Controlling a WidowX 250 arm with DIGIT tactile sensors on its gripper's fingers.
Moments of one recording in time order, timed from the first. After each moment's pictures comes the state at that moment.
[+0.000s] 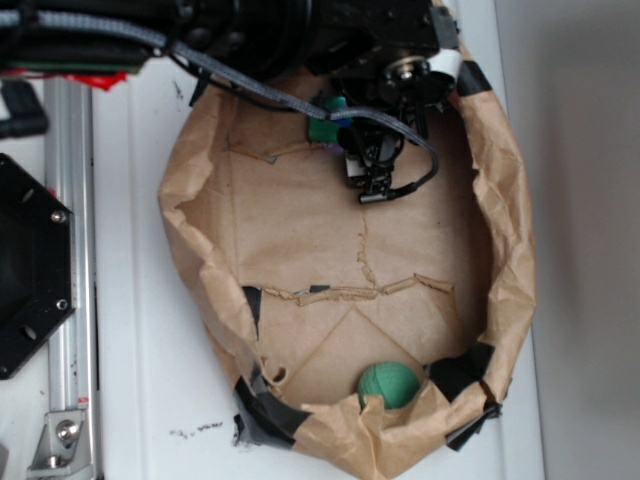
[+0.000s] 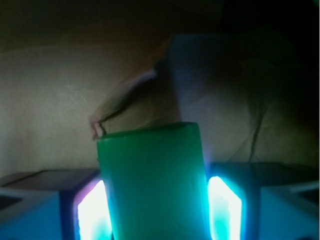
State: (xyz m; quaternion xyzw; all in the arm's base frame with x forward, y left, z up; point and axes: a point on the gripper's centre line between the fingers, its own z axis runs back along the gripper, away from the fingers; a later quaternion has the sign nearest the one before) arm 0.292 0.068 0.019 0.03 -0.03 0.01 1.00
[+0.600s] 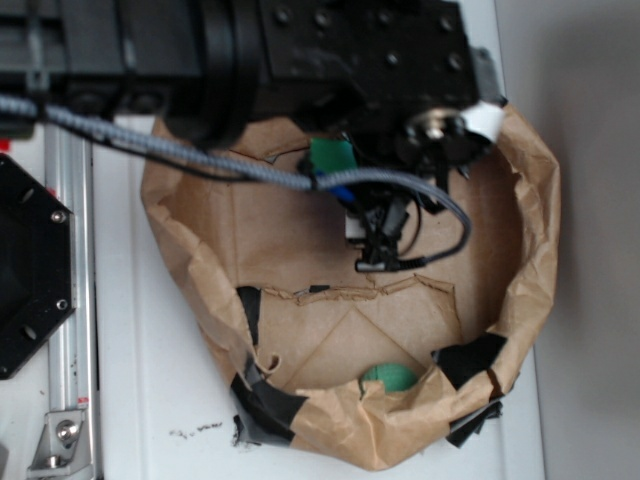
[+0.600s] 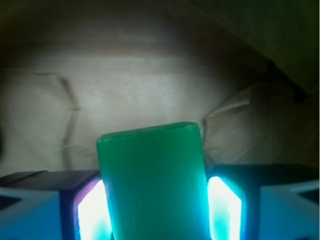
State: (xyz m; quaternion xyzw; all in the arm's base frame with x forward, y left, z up) arm 0.287 -0.001 0.100 0.02 -0.01 -0.07 1.00
